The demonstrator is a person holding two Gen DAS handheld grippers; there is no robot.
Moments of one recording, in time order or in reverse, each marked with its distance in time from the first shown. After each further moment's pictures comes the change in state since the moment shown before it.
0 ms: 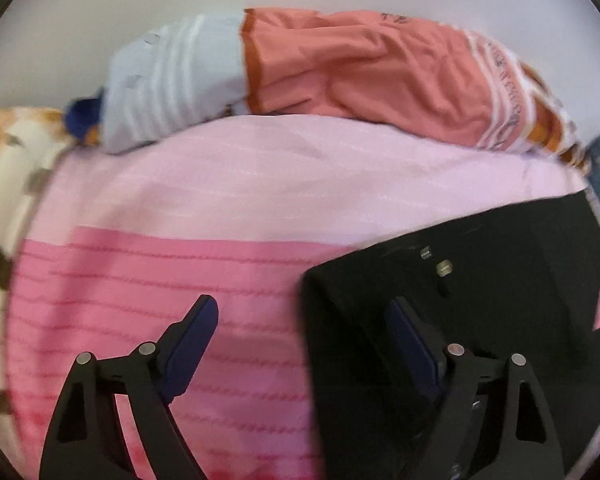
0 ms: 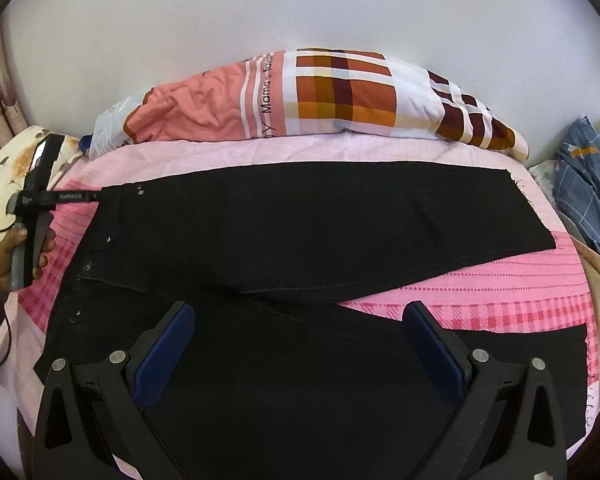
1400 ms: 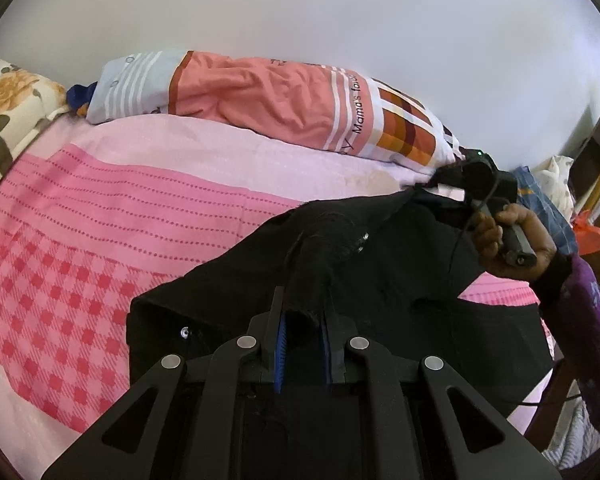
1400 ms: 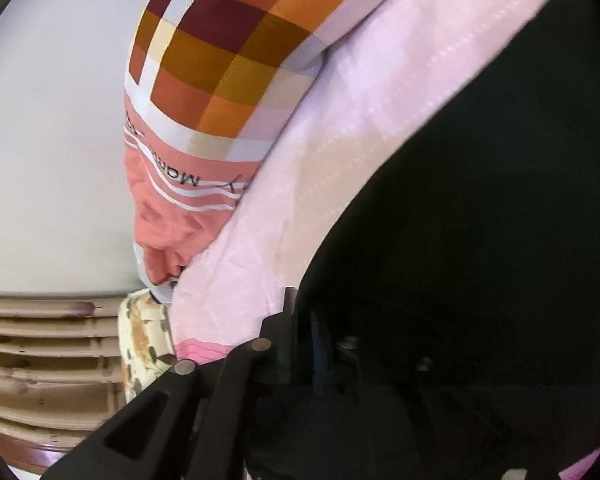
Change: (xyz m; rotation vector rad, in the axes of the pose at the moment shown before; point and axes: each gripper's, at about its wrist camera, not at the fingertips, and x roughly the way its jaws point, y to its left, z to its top) left arm -0.128 -0.112 -0.125 -0.085 -0.168 -0.199; right arm 0.242 -0.077 0.134 0.738 0.349 0.618
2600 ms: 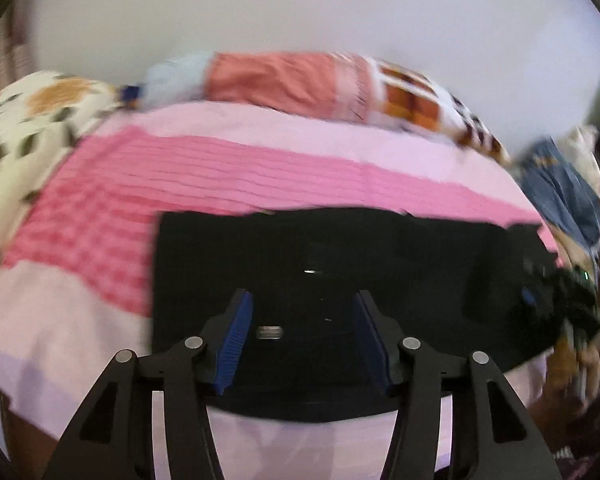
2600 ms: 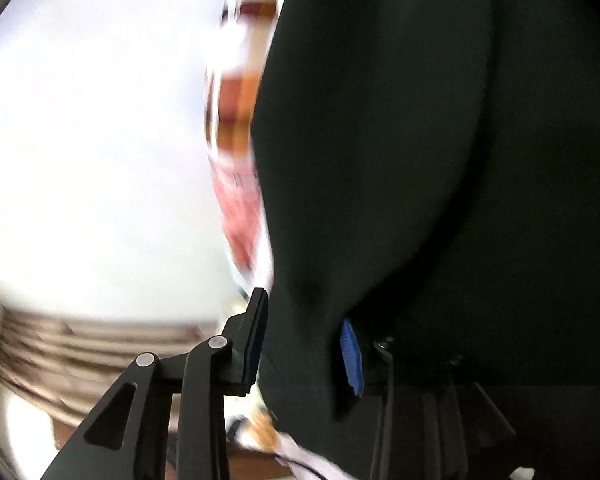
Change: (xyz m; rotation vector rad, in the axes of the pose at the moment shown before) left arm -0.059 -0.076 -0.089 0.046 0.026 0.180; right arm -0.177 -0.208 -0.199 0.229 -0.289 0.458
